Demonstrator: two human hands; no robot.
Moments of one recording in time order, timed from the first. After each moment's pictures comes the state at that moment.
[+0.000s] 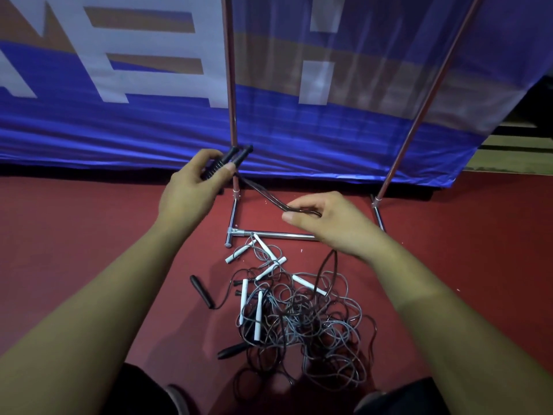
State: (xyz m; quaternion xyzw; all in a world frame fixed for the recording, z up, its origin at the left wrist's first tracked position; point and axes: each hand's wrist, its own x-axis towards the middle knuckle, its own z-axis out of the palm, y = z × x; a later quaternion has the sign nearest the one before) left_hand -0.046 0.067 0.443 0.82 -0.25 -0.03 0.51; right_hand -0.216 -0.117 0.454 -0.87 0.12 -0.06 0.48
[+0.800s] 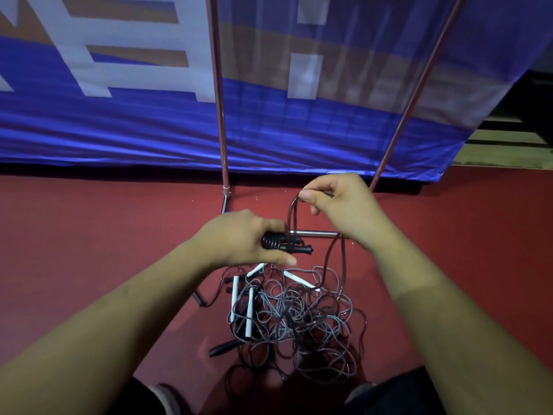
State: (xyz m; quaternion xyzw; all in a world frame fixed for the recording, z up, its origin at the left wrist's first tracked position) left_hand -0.107 0.030 0.425 0.81 -0.56 -0.13 0.11; right_hand -0.227 -0.143 0.460 -0.86 0.18 -0.15 0.45
